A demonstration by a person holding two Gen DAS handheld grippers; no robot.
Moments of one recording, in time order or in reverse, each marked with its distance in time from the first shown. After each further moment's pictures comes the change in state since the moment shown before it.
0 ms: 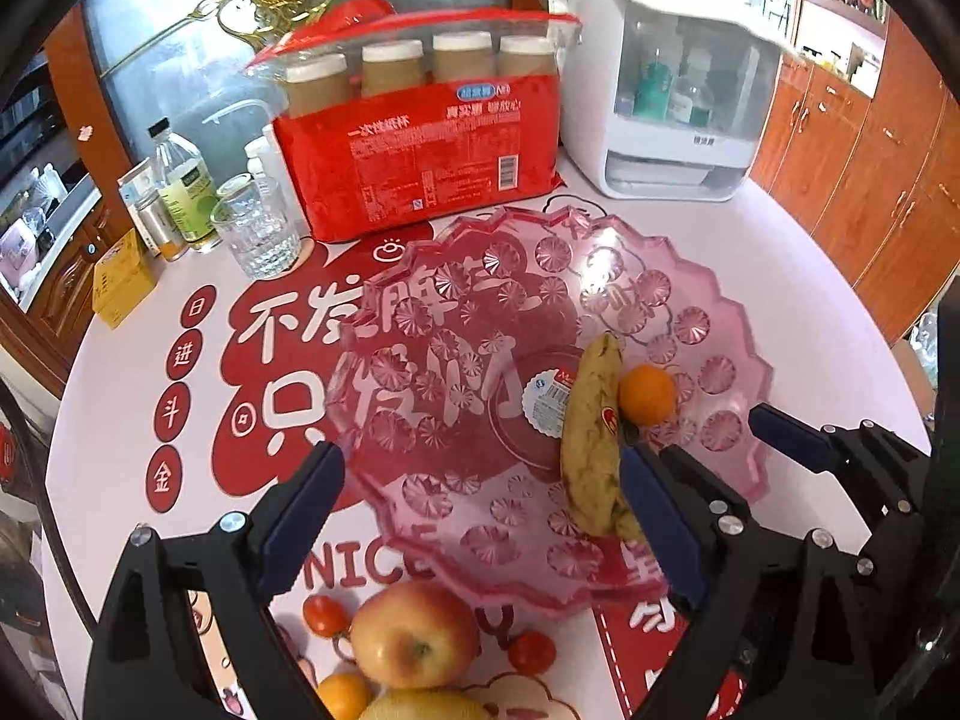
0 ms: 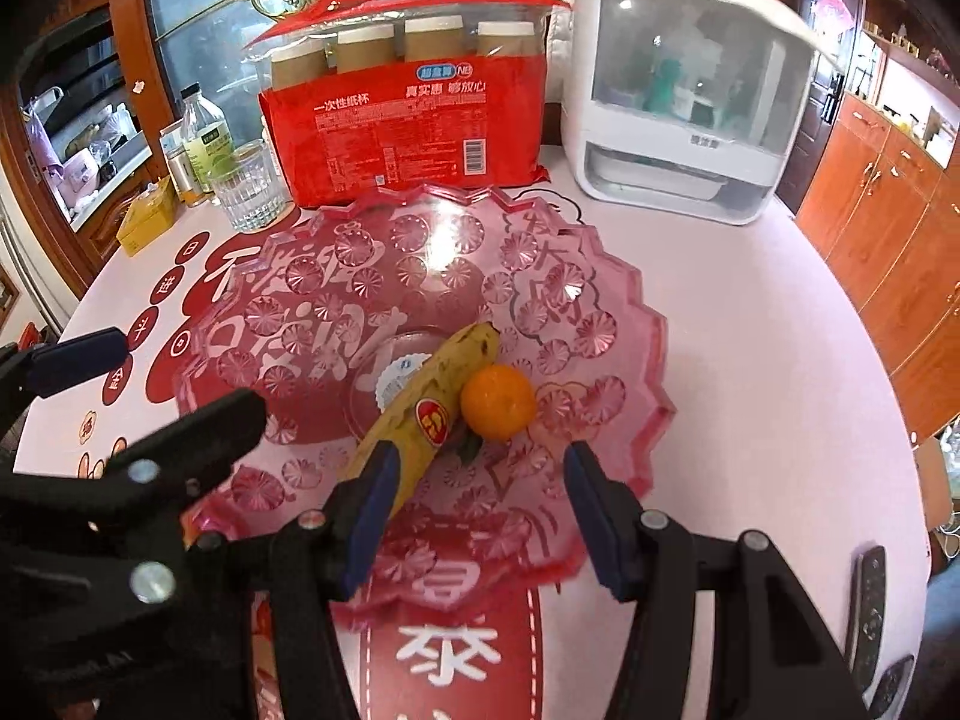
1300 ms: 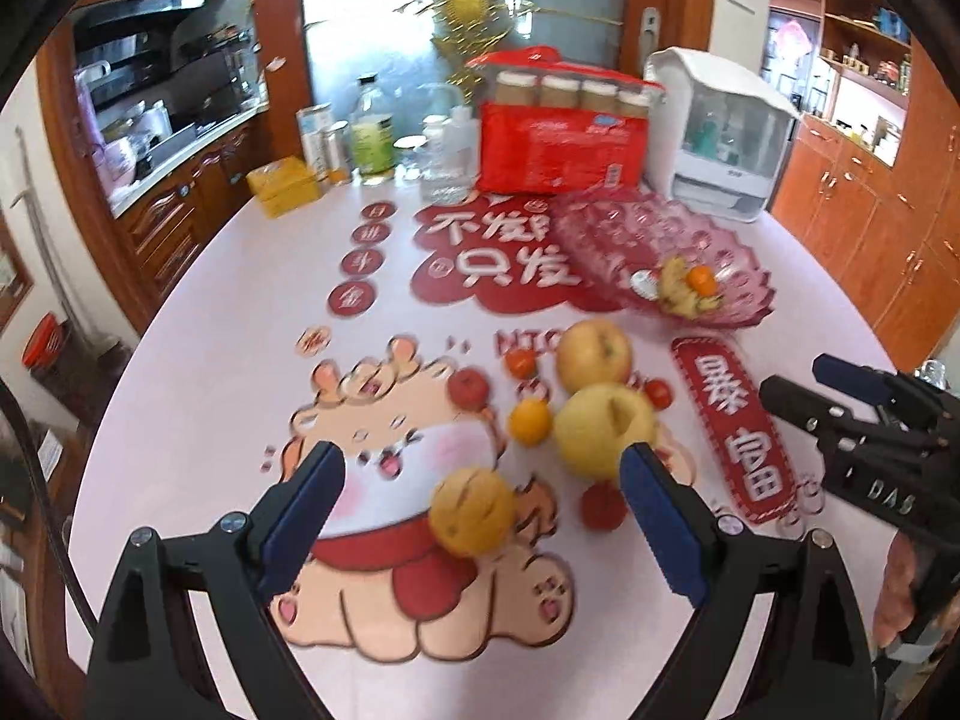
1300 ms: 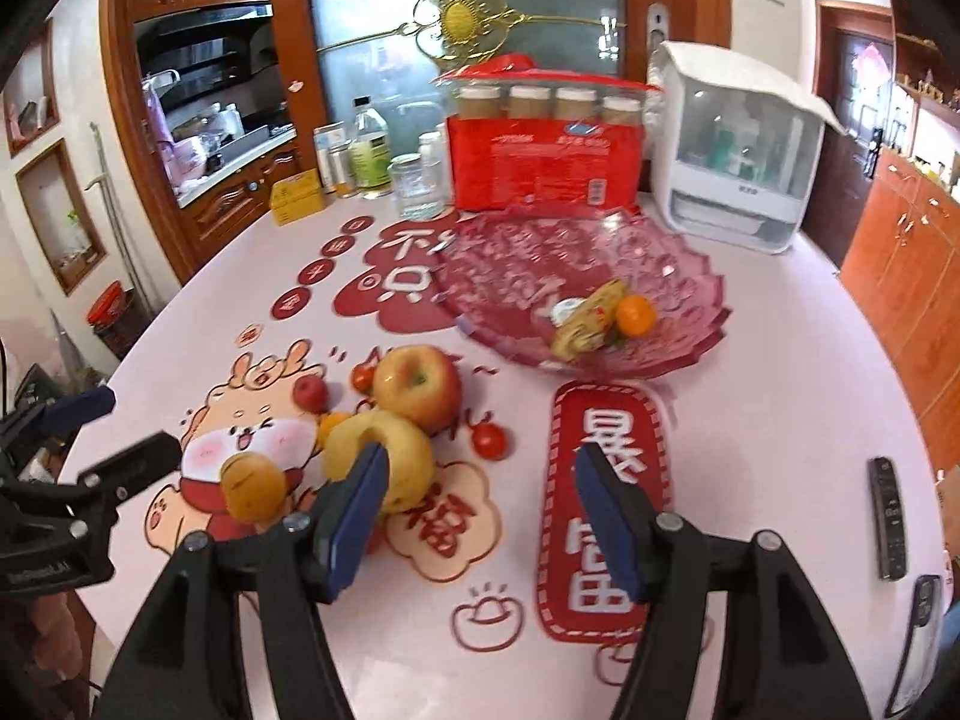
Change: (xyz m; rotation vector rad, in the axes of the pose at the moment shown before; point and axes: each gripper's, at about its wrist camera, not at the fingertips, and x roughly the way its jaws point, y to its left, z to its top) left arm -0.146 0.110 -0.203 -0.160 -0.121 0.074; right arm -0.122 0.084 -0.117 -0.102 -0.134 0.151
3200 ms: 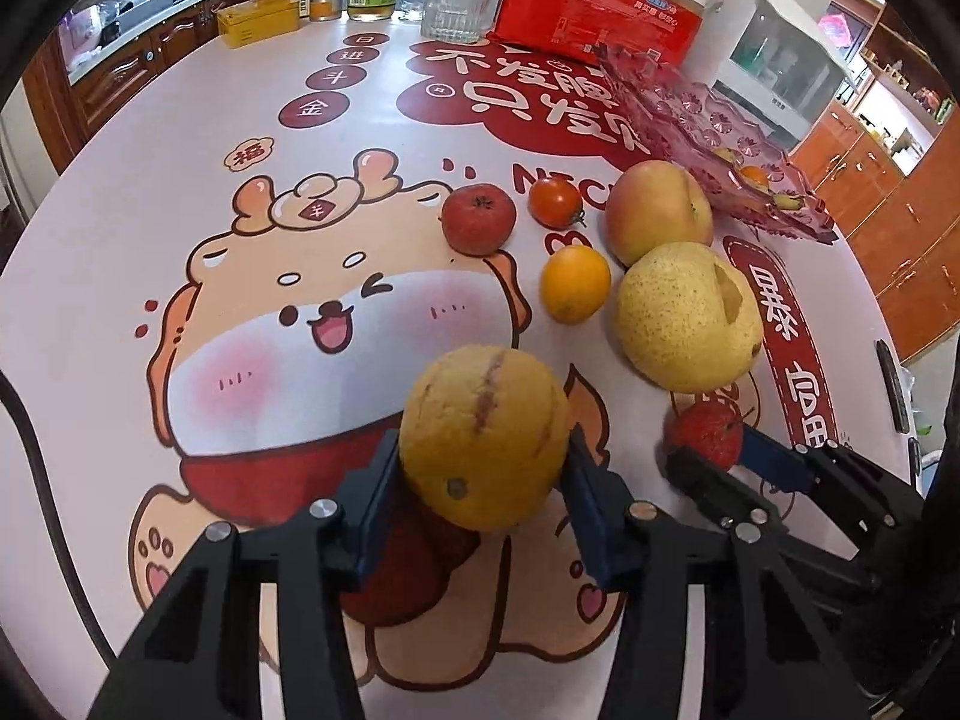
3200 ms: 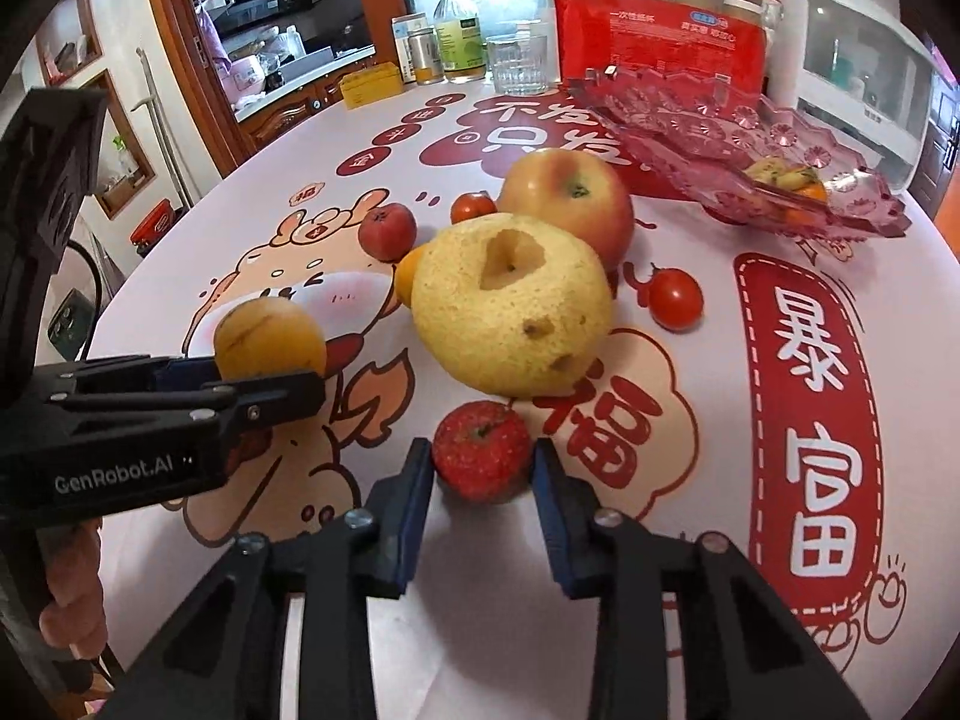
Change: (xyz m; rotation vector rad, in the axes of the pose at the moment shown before) left arm 0.117 0.024 -0.044 -0.121 0.254 -0.138; right arm 0.091 0.053 -0.068 -0.075 0.139 0.148
